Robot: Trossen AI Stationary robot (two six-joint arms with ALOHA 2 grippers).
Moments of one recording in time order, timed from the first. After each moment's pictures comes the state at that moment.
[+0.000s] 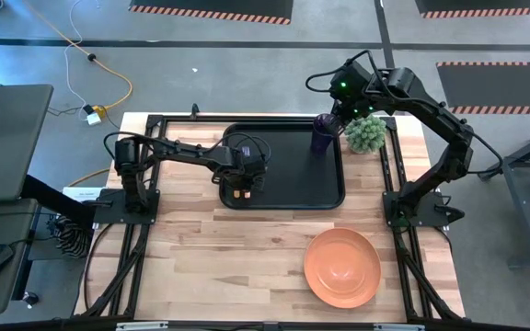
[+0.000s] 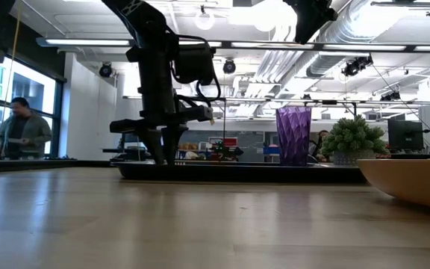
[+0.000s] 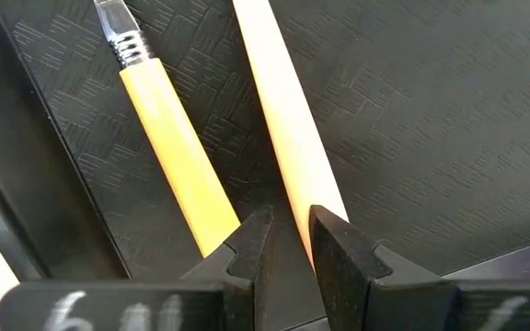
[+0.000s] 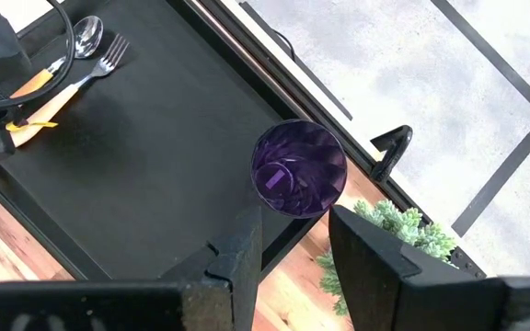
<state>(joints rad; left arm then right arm) 0.20 1.88 1.19 -0.71 -0.02 -1.10 -0.49 1.55 1.95 -1.48 0.23 0.18</state>
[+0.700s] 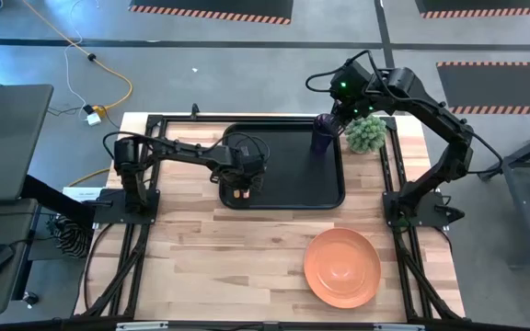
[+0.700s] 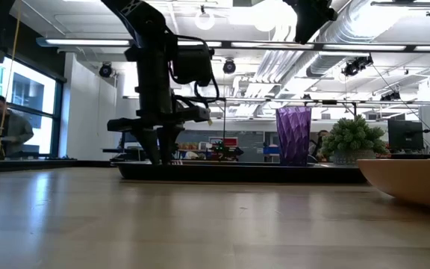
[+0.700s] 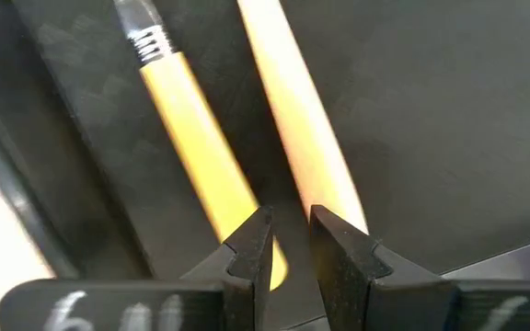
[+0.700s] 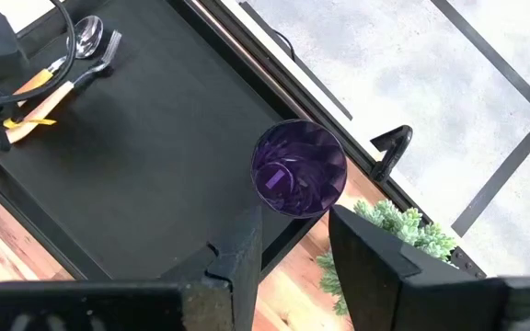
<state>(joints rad) 0.21 1.87 1.19 -0.74 -0.02 -1.06 -0.49 1.55 1.95 -1.48 0.23 0.18</state>
